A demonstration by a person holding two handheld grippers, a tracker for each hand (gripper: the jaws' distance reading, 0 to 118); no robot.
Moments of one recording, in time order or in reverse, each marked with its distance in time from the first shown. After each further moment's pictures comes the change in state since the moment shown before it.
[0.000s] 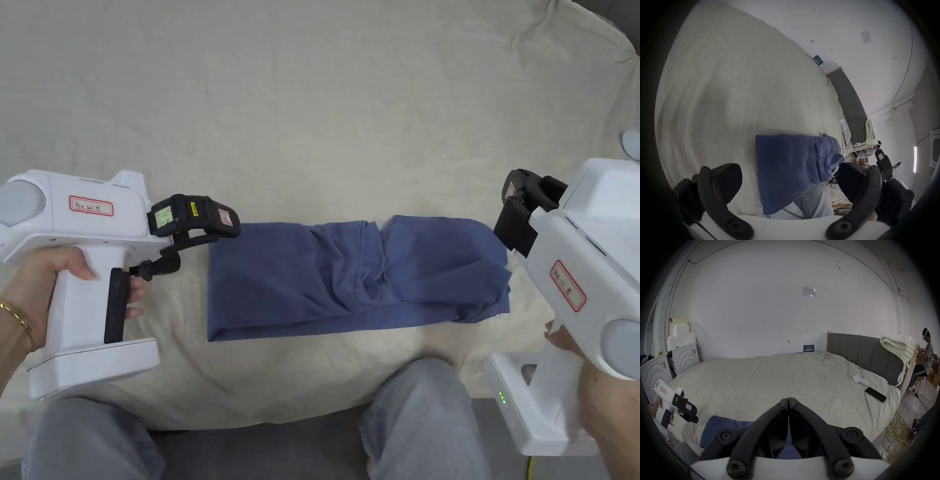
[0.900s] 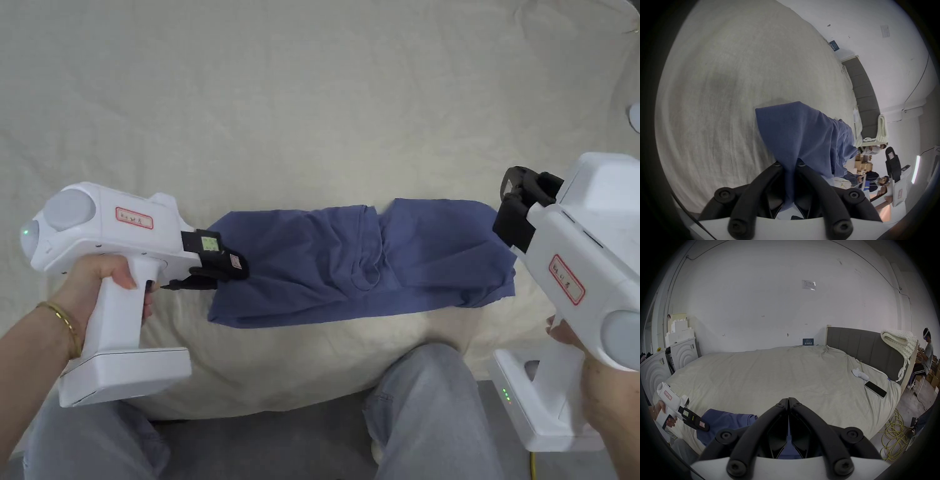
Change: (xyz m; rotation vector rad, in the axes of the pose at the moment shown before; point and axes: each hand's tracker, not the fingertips) left arm 0.007 -0.011 -0.042 -0.142 0.110 0.073; right arm 0.002 -0.013 -0.009 -0.057 -0.009 0.004
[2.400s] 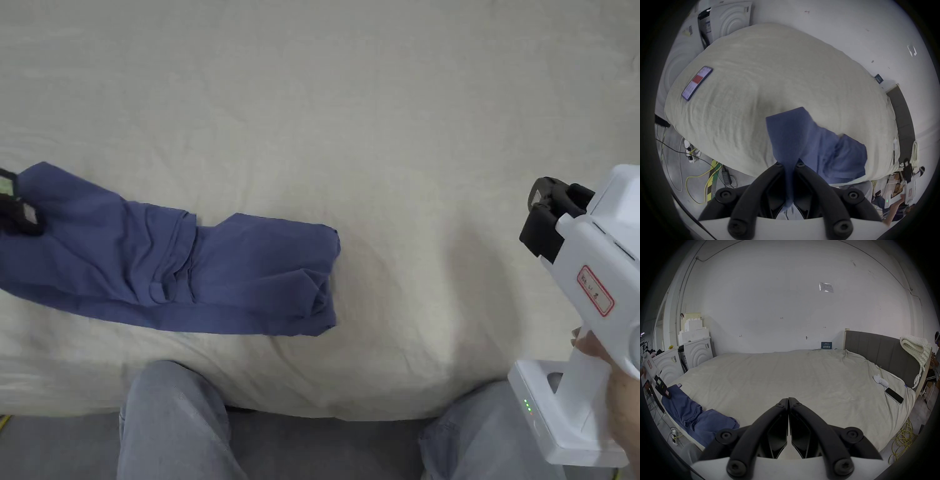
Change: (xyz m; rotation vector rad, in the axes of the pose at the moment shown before) left arm -0.082 -0.001 0.272 0.259 0.524 0.073; right arm -0.065 0.013 -0.011 0.027 0.143 0.032
